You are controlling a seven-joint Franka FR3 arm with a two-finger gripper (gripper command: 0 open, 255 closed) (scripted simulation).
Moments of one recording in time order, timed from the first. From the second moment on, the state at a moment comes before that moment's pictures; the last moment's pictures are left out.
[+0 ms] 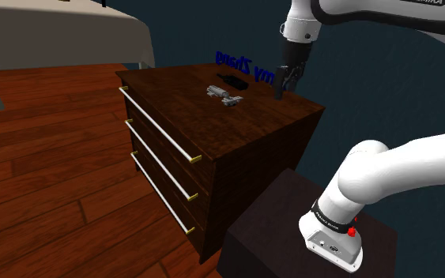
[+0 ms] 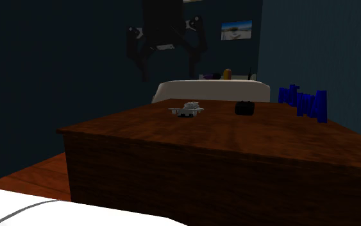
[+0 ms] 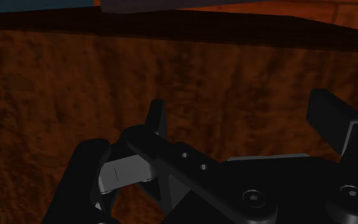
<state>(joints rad) -0.01 -0.77 0.06 -2.30 -0.04 1.49 0.04</state>
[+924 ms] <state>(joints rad) -0.03 -0.33 0.06 -2.07 -0.05 1.72 0.07</state>
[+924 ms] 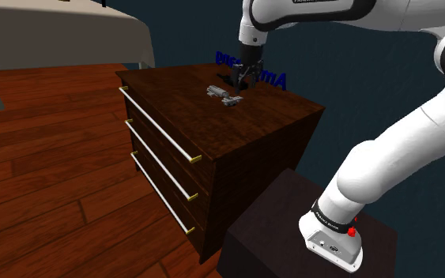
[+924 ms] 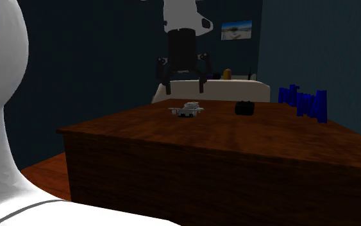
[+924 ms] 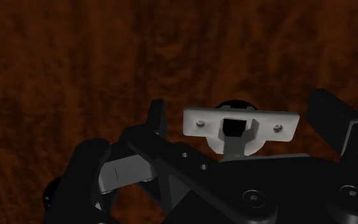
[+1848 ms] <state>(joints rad) -0.04 0.02 0.06 -1.84 -0.06 1.85 0.10</state>
